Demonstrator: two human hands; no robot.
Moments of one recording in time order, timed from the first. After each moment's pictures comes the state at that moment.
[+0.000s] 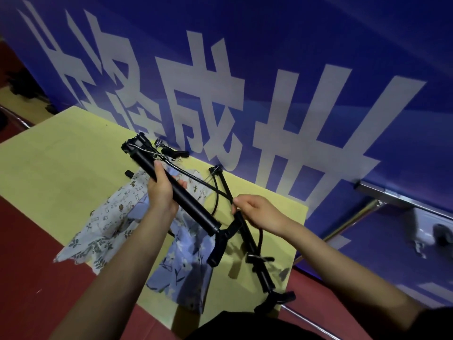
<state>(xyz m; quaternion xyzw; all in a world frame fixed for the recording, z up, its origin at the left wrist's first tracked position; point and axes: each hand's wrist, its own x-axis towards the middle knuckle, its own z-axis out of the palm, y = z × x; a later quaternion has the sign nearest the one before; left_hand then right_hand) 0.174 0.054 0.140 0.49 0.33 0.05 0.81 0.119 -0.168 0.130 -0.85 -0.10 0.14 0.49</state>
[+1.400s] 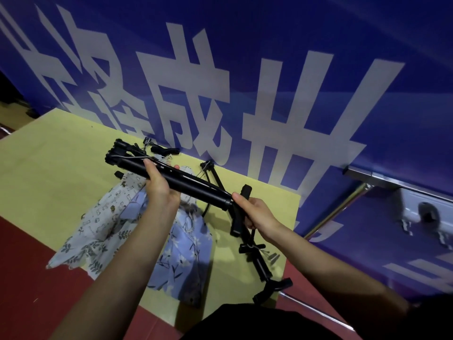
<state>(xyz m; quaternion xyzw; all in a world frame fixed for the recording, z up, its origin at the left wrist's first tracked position) 0.176 0.038 0.139 0.38 0.31 0.04 0.87 0.101 -0.168 0.094 -0.74 0.13 0.15 0.64</state>
